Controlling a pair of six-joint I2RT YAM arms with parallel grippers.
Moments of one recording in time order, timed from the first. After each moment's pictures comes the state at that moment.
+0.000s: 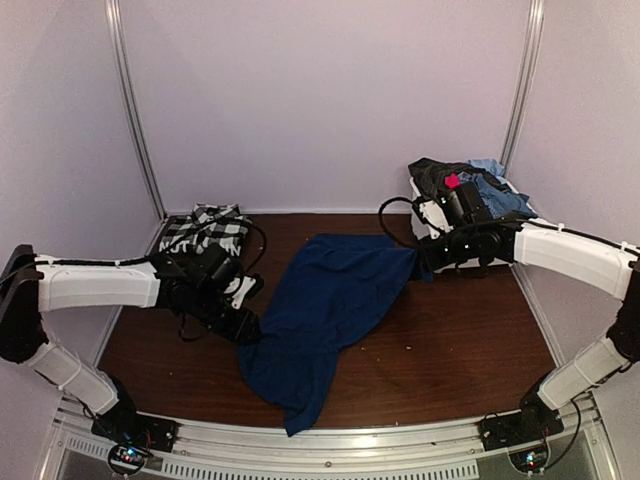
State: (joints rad) left arm -0.76 1.42 0.85 -0.51 0.14 -0.31; right arm 0.55 1.43 1.12 -0.48 0.12 0.12
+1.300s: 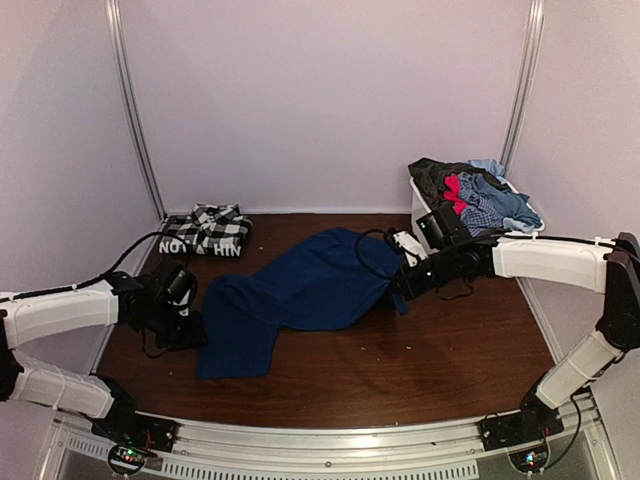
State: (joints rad) left arm -0.53 1.16 0.63 -0.65 -0.01 -0.67; right arm 0.62 1.52 1.04 -0.40 -0.18 0.13
